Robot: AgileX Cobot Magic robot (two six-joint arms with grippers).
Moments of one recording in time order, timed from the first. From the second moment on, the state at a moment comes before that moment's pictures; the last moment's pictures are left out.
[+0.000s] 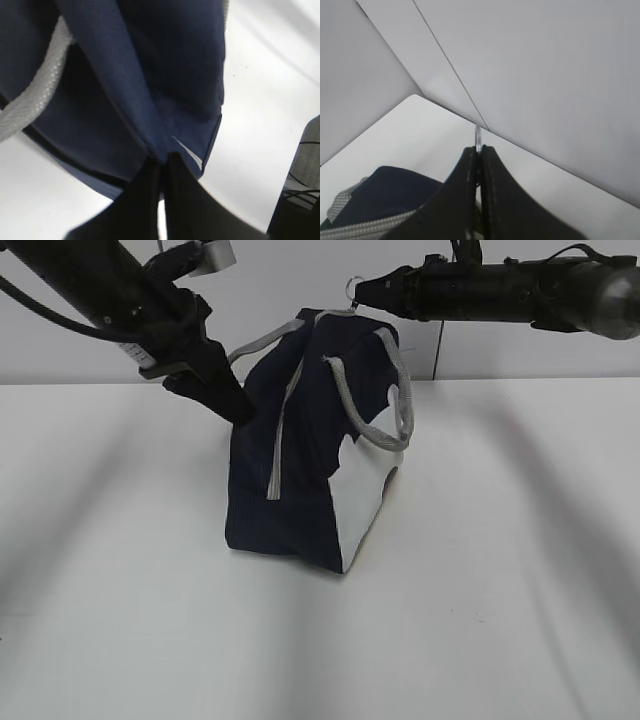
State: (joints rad) left arm -0.30 1.92 -1.67 -0.60 1.21 0.81; right arm 0.01 2.46 -2.15 -1.62 -0.82 1.73
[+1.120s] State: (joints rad) left arm -0.33 1.92 -1.67 -0.74 1.21 0.81; right arm 0.00 2.45 -2.20 -1.78 -1.02 1.86
